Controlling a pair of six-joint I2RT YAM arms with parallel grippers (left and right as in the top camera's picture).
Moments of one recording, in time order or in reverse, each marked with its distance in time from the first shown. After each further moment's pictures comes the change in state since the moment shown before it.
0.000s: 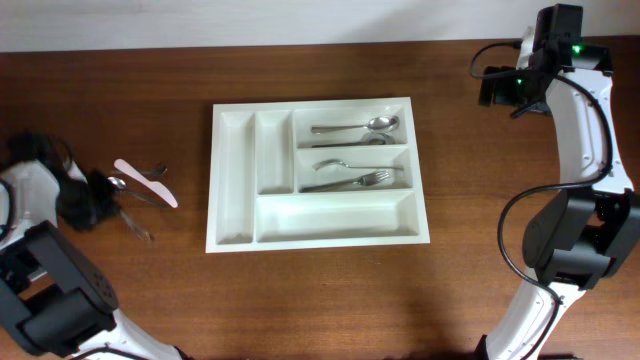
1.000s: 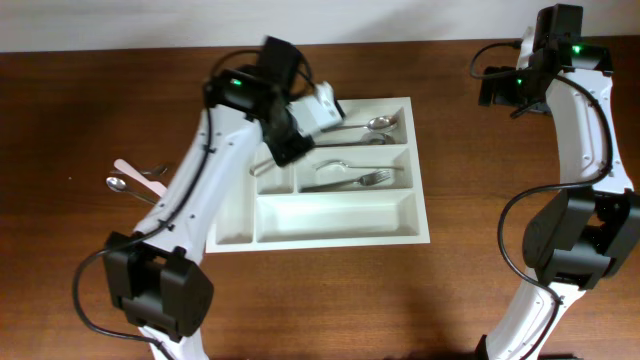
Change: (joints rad) left arm -0.950 0.000 0.405 -0.190 -0.026 1.007; right arm 0.000 0.000 0.000 0.000 0.000 0.000
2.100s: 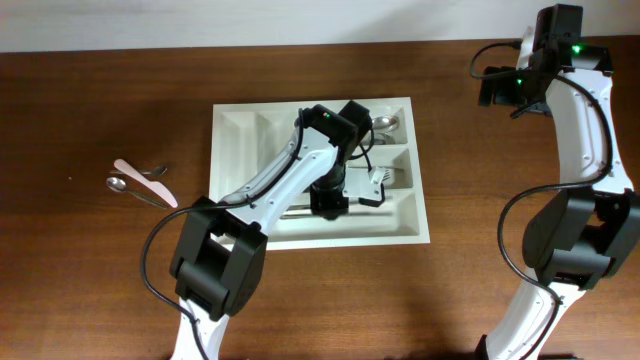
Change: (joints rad) left arm -0.219 0.211 -0.062 -0.115 -0.032 0.204; right arm 0.000 0.000 0.000 0.000 0.000 -0.001
